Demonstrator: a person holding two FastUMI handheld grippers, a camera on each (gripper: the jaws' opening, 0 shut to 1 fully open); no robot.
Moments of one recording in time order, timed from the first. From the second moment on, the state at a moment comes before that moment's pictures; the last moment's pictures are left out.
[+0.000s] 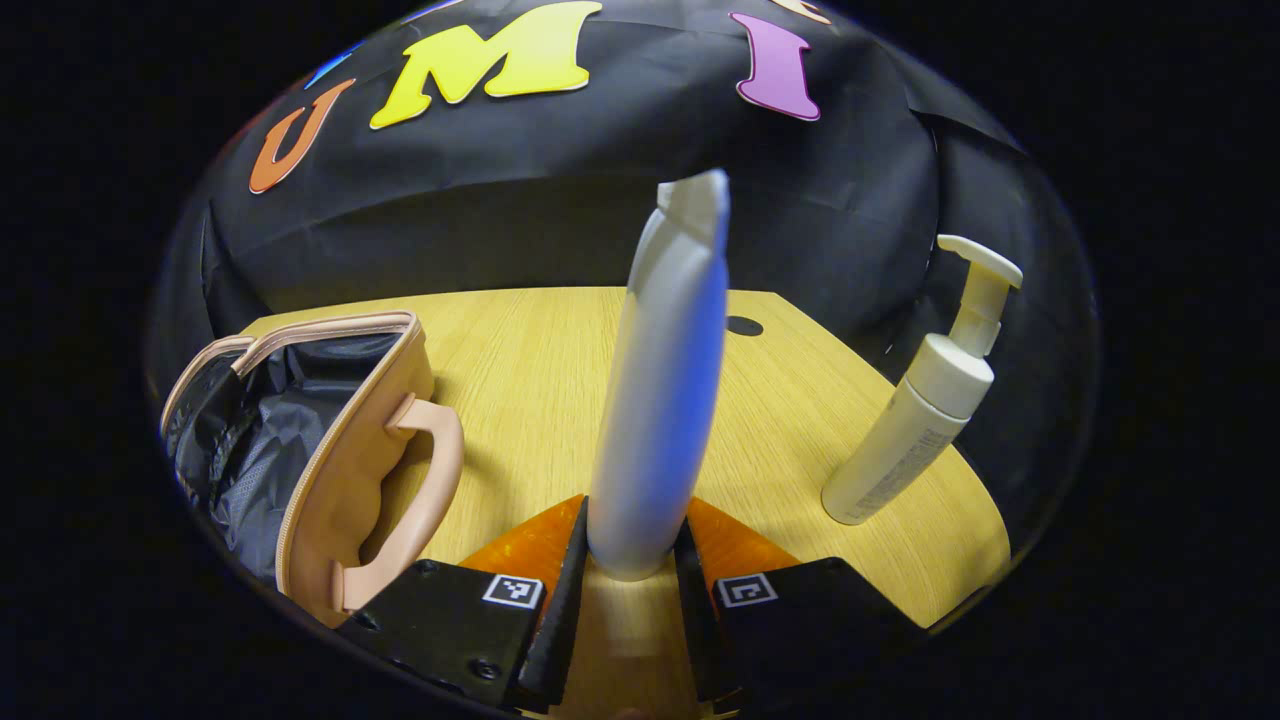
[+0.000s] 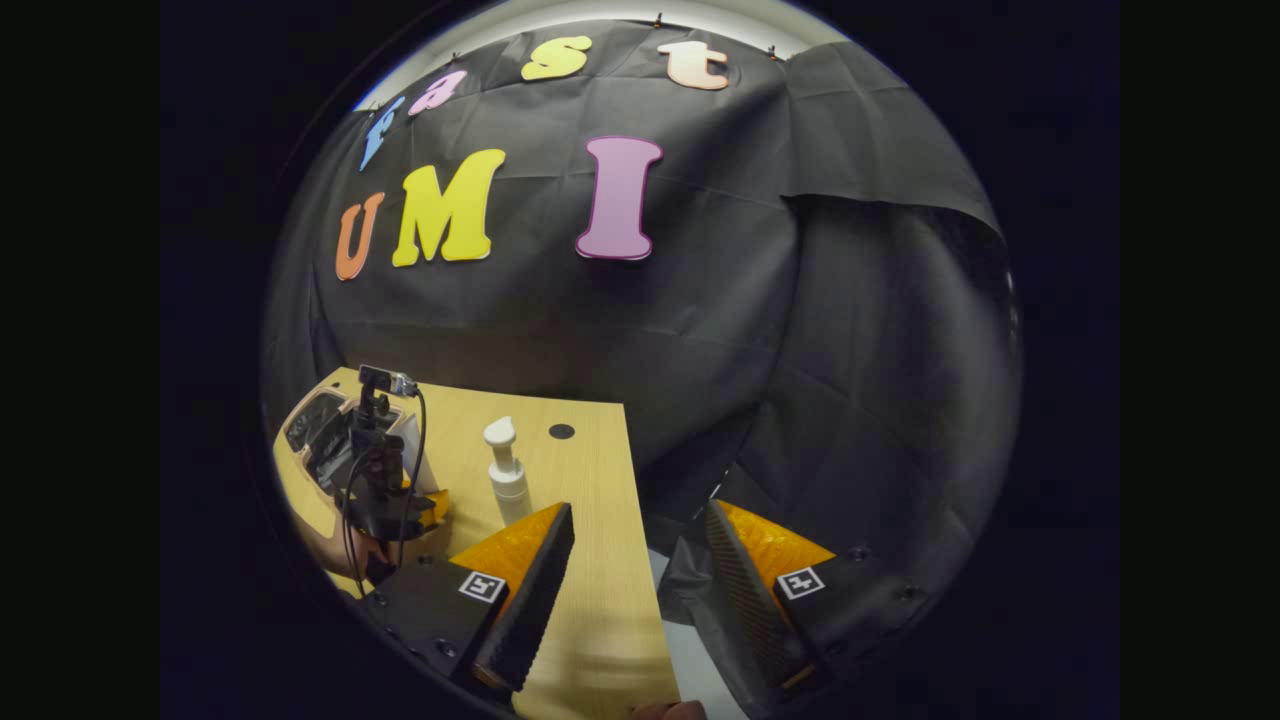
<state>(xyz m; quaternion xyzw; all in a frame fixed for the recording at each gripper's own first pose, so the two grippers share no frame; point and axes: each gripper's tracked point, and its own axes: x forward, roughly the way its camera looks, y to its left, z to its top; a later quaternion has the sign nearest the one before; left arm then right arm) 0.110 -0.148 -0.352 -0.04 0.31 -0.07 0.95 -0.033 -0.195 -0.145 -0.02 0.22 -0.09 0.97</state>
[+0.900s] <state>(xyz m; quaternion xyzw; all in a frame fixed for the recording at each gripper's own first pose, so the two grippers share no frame) -0.044 -0.052 -0.214 -0.05 0.32 -0.05 0.94 0.085 -0.069 -0.308 0.06 0.30 0.07 0.95</state>
